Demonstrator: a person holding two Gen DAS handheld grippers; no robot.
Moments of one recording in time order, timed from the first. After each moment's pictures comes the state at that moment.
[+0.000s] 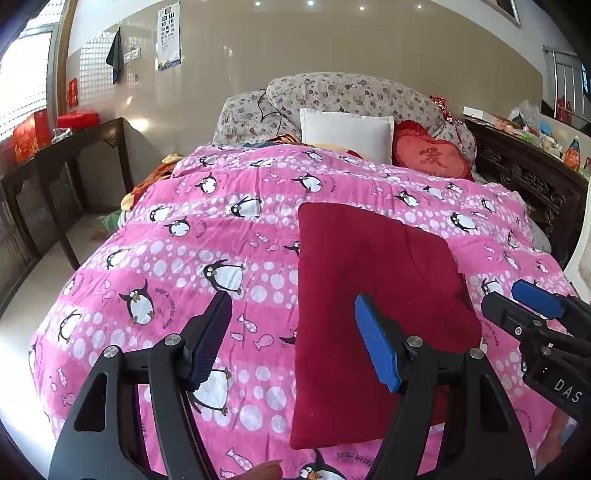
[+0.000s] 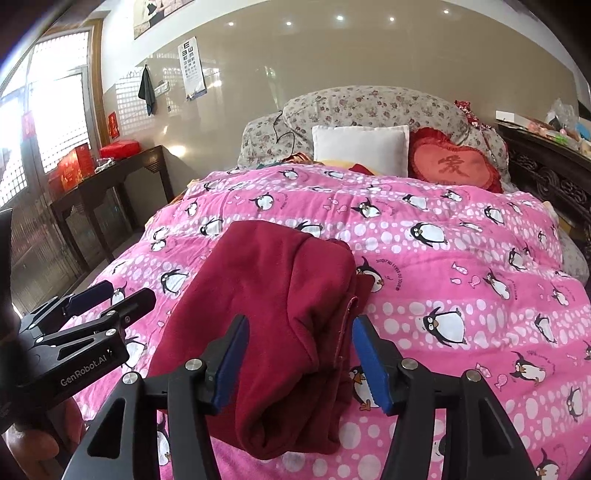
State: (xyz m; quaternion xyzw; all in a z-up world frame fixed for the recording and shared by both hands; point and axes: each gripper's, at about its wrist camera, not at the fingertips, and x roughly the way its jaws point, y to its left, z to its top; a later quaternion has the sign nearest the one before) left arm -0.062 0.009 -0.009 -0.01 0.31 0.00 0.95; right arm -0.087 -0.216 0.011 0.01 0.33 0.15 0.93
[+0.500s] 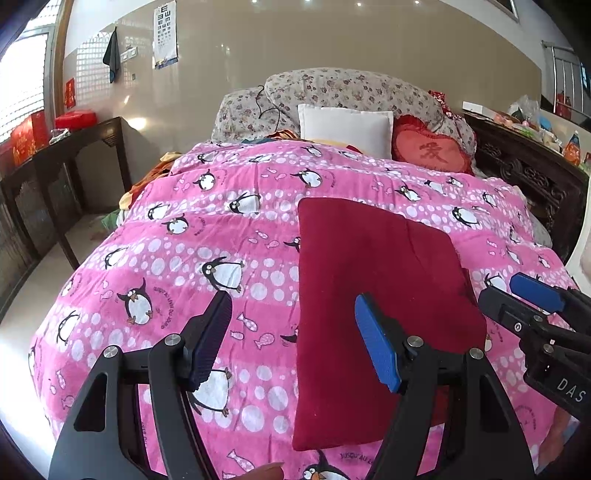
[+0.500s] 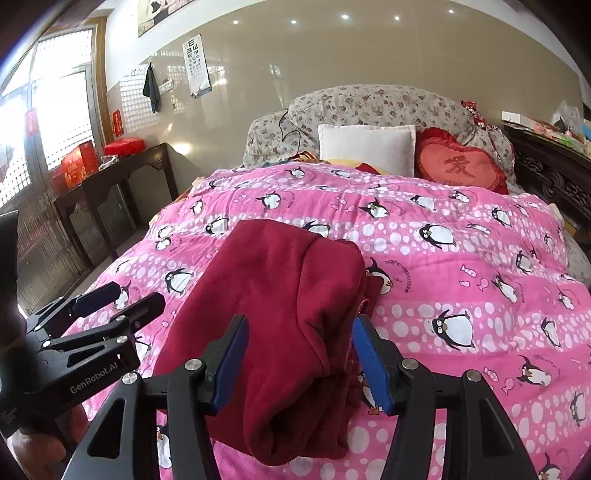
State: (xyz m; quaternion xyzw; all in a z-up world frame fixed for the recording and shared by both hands) left arm -0.058 0.009 -0.014 -0.01 0.32 0.00 0.95; right arm -0.084 -0.209 0.010 0.01 0.34 0.16 0.93
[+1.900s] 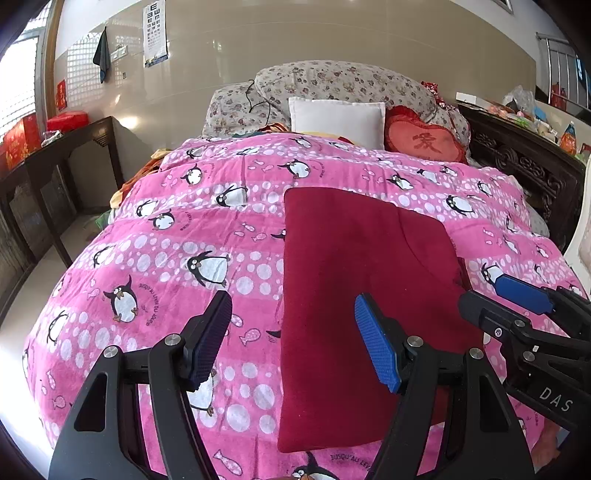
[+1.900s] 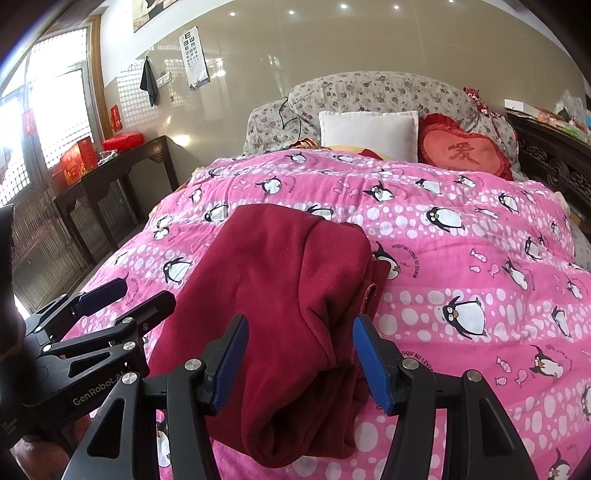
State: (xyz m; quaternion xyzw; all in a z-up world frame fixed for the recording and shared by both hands) left arm -0.053 -0.001 -0.024 0.00 0.32 -0.01 0.95; right arm -0.079 -0.206 -0.004 0.02 0.36 0.16 0.92
